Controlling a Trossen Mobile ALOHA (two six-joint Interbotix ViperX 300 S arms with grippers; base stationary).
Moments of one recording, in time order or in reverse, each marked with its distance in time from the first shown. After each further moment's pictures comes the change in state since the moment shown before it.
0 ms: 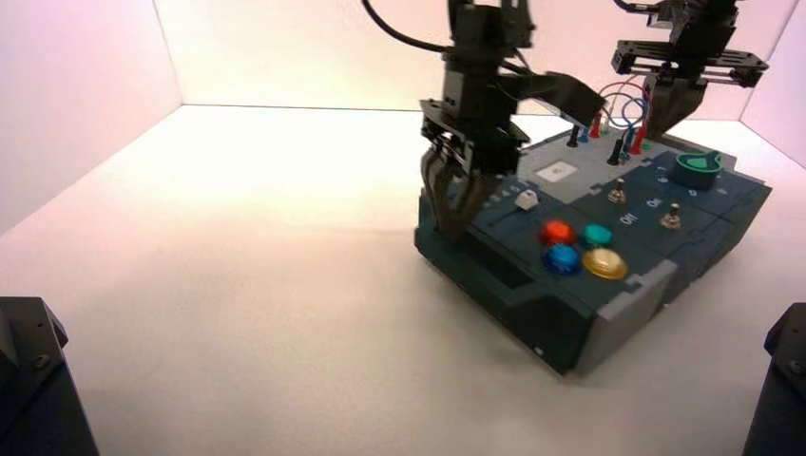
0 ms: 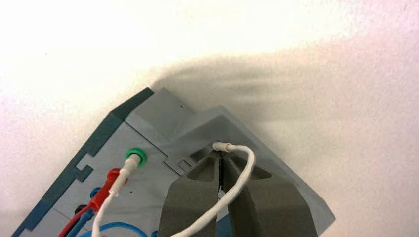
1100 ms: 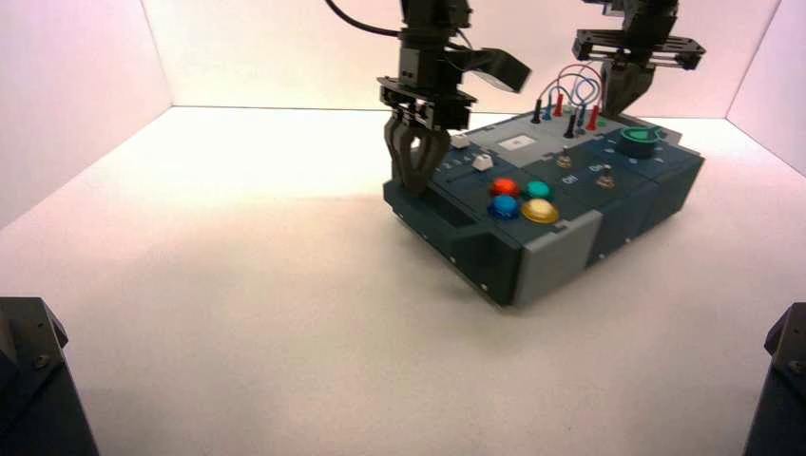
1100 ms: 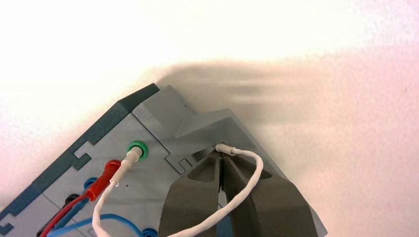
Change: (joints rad) left arm 0.198 0.064 -0.114 0.035 0.046 0.000; right arm 0.081 0.178 -0.291 0.002 0.087 -0.006
